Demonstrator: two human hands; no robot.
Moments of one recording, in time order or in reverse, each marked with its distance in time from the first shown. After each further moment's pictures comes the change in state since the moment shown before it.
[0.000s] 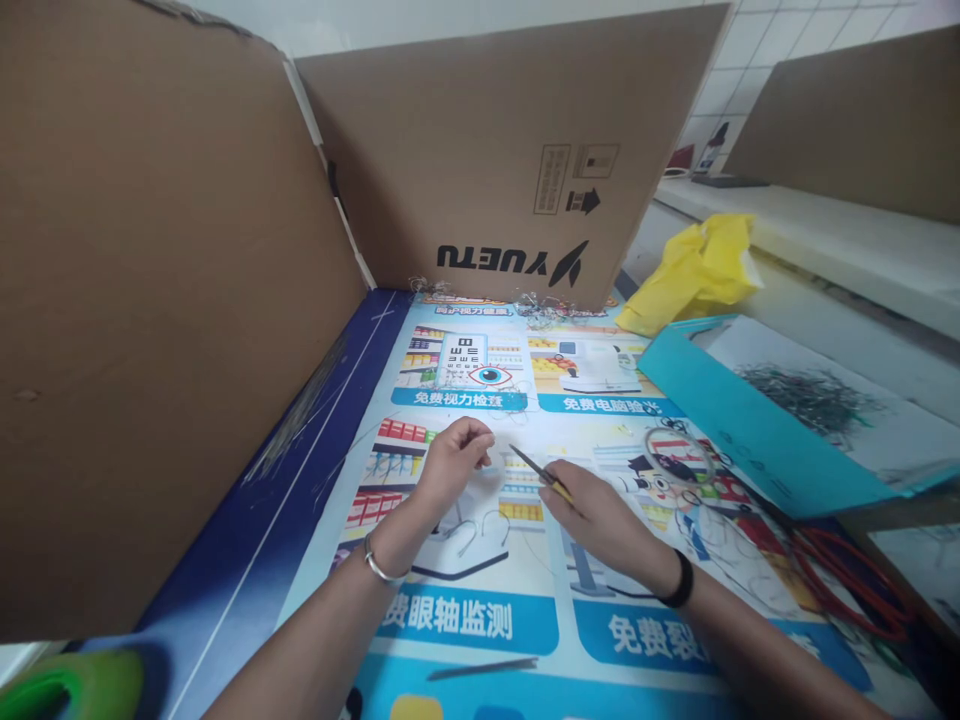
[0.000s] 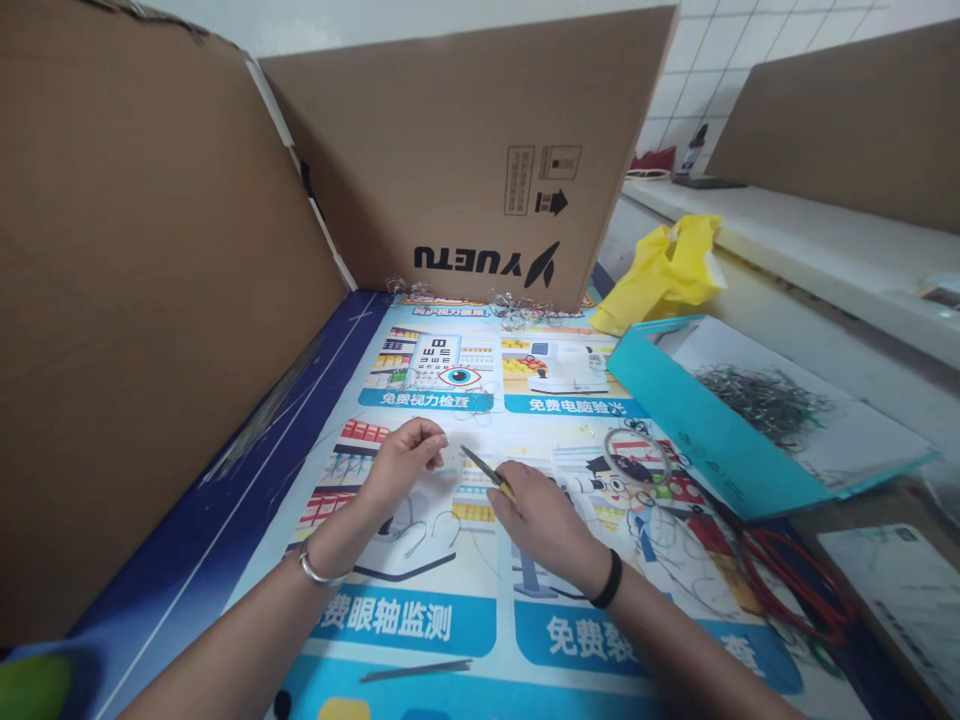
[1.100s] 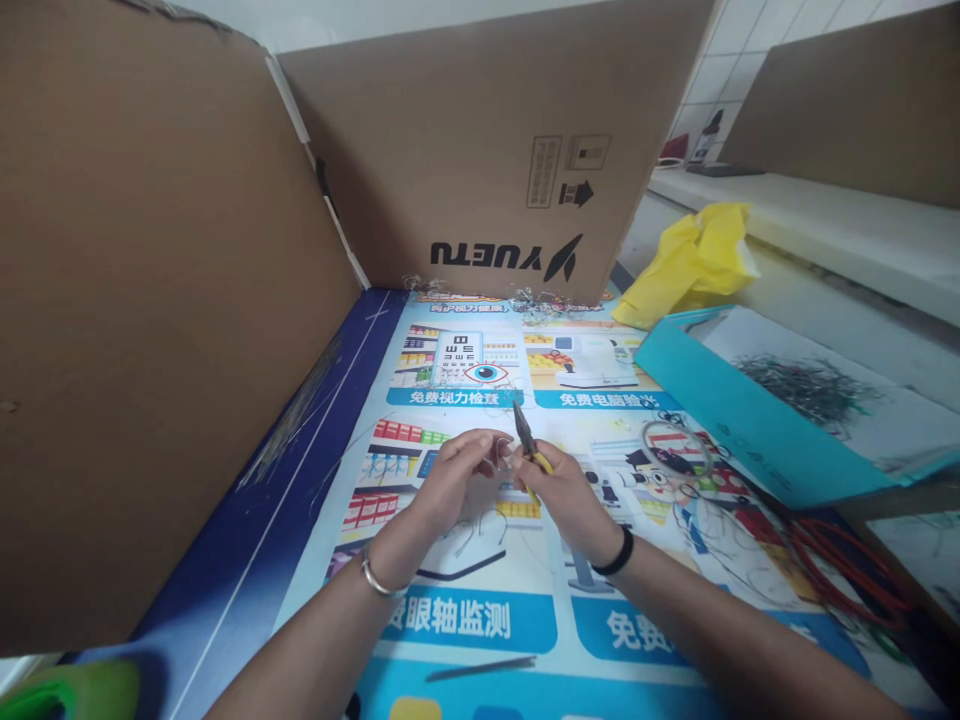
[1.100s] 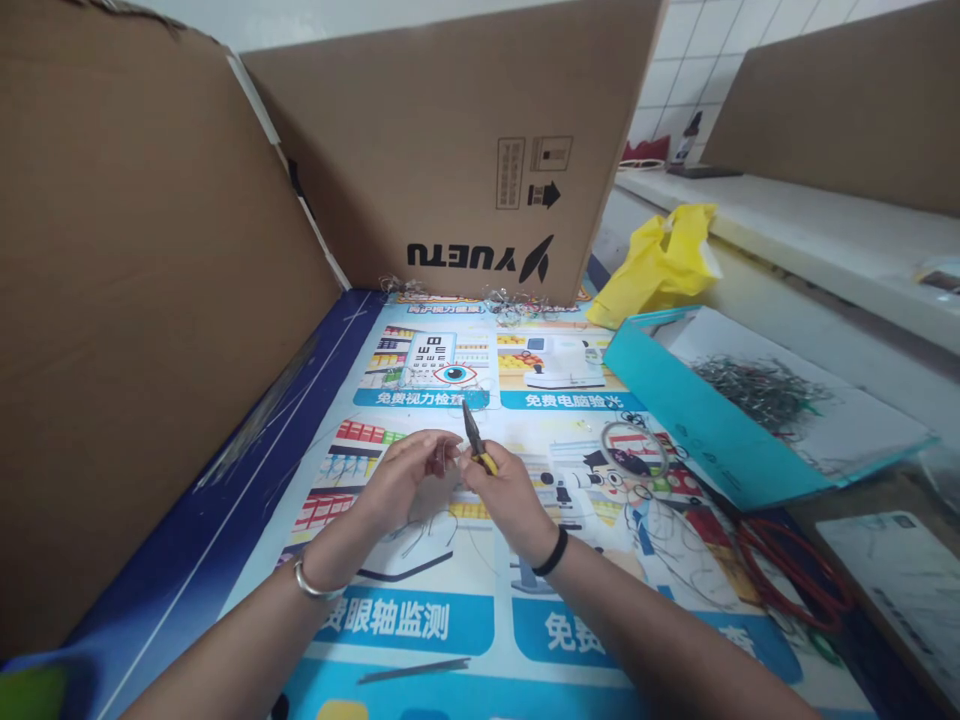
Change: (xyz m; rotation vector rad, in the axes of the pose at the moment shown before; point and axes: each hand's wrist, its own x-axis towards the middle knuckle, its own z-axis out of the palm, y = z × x) left_hand -0.016 0.010 0.007 -0.301 -0.168 -0.045; right_hand 0.028 -0.024 0.029 0.970 0.198 0.103
